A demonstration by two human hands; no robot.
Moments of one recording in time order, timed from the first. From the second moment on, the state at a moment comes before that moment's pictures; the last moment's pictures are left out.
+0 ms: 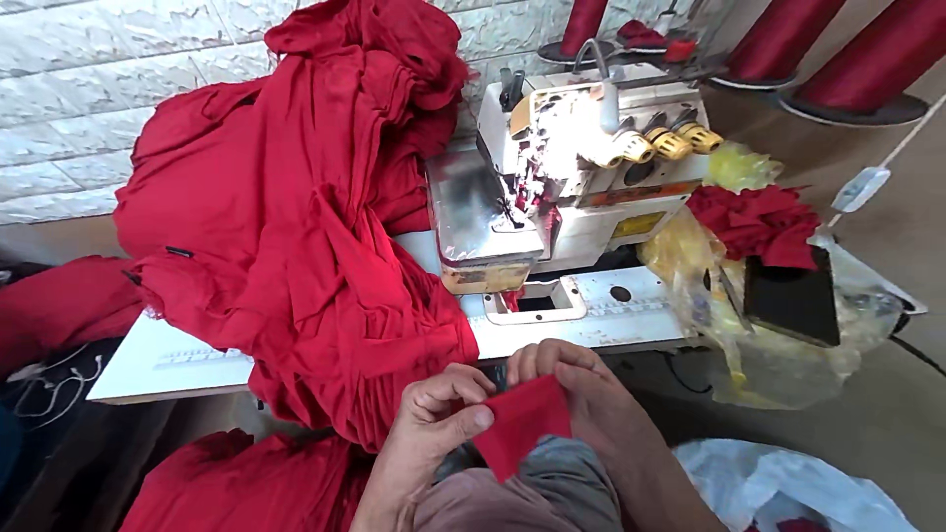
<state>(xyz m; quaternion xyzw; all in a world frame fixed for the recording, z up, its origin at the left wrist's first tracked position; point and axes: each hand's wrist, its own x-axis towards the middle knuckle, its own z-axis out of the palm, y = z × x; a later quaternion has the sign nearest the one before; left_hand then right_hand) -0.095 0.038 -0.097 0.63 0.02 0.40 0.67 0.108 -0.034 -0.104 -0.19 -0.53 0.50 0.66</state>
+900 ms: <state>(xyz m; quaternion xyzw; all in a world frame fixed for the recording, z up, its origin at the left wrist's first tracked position) -0.085 0.040 -0.096 0.42 0.00 0.31 0.85 0.123 -0.026 -0.079 -0.37 -0.66 0.17 0.63</state>
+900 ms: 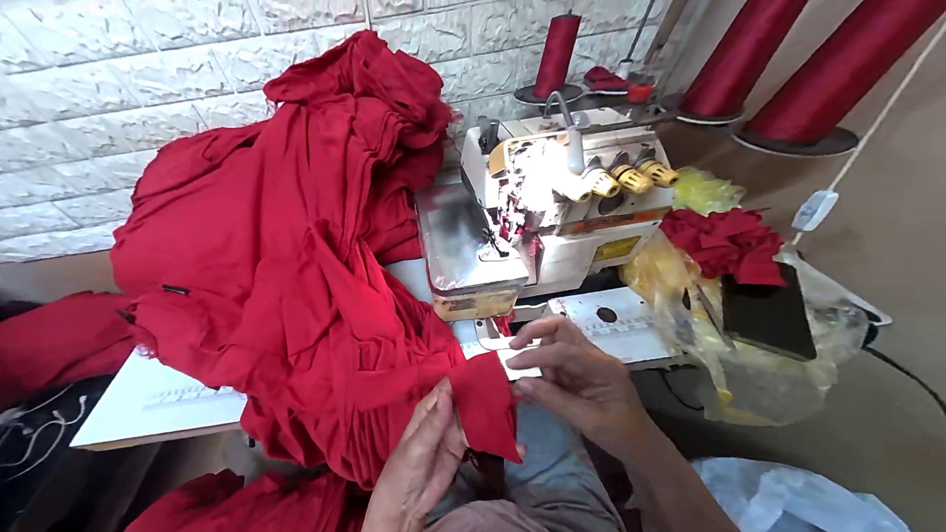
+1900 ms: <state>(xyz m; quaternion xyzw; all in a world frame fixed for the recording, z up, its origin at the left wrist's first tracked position) -0.035 0.012 -0.097 0.81 0.25 0.44 0.29 0.128 -0.057 -0.060 -0.67 -0.63 -0.08 0.38</state>
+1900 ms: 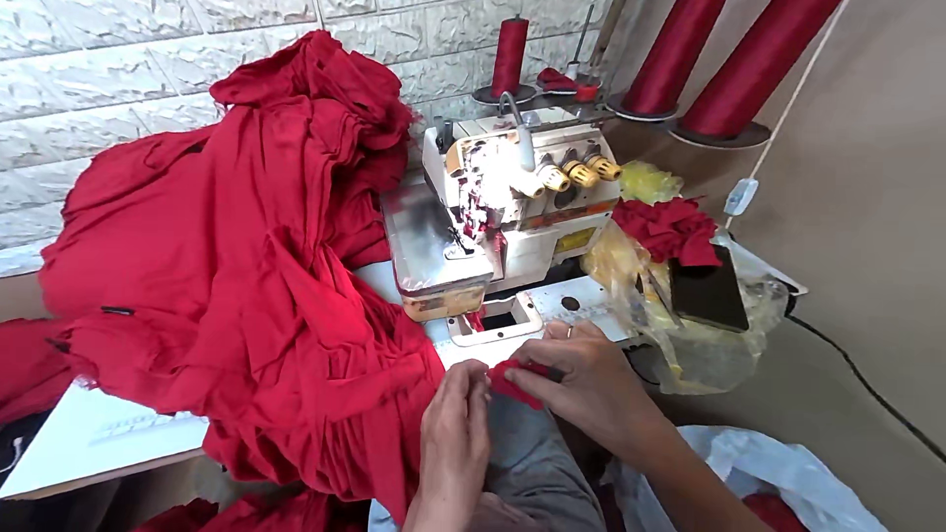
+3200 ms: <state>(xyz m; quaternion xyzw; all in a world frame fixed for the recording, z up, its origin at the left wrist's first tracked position) -0.032 0.009 -0.098 0.84 0.25 0.46 0.13 0.139 -0.067 -0.064 -0.63 -0.66 -0.01 0.40</state>
